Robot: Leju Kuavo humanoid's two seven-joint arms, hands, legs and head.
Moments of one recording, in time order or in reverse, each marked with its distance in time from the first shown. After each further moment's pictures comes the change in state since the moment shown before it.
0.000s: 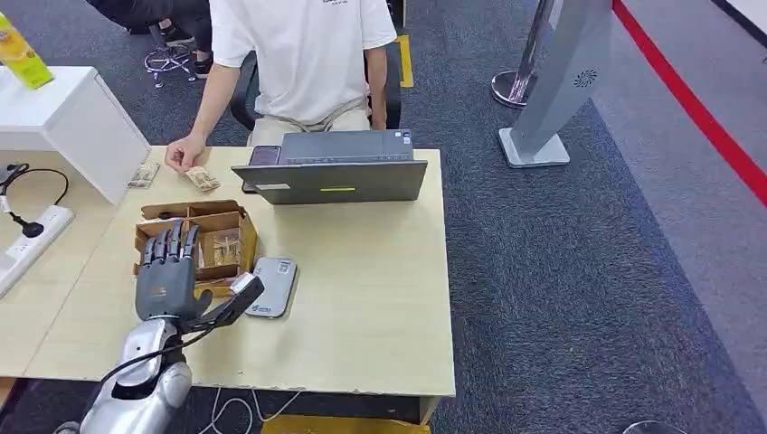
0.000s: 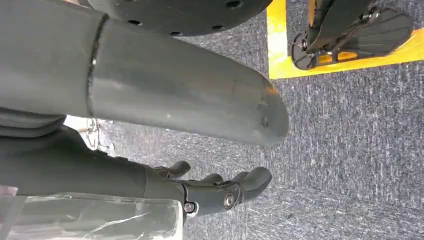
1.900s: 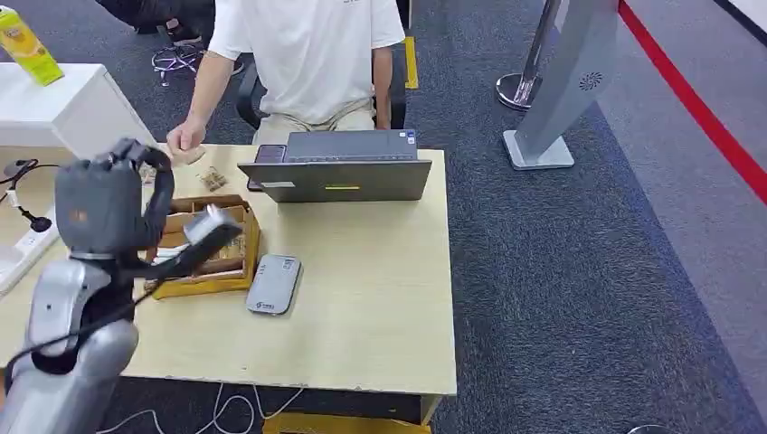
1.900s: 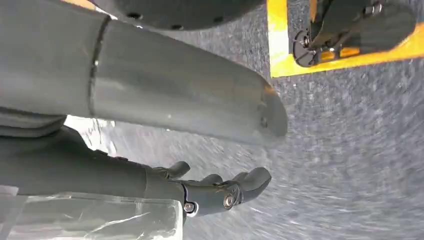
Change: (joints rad) left arm -0.284 0.157 -0.099 -0.445 0.123 -0.067 0.002; right arm -0.002 -0.005 0.007 0.000 0.009 0.004 0.000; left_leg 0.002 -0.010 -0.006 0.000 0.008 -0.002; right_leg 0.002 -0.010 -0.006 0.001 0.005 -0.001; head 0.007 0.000
